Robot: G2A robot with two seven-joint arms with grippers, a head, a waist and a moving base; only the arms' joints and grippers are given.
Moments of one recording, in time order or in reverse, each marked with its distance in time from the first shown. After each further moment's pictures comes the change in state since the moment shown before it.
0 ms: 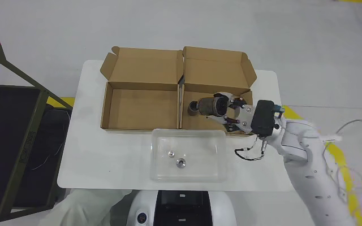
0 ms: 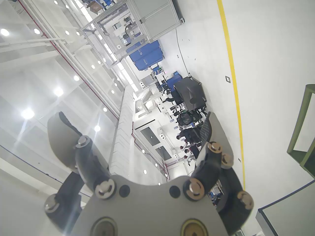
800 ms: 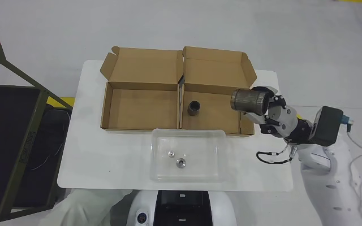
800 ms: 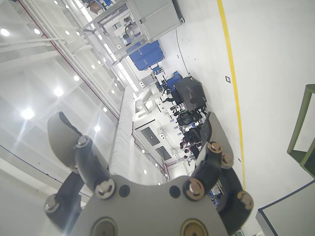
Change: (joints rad) left arm 0.000 0.000 0.000 0.000 0.000 0.000 0.000; right arm -0.126 0.010 0.179 -0.058 0.051 -0.058 -0.258
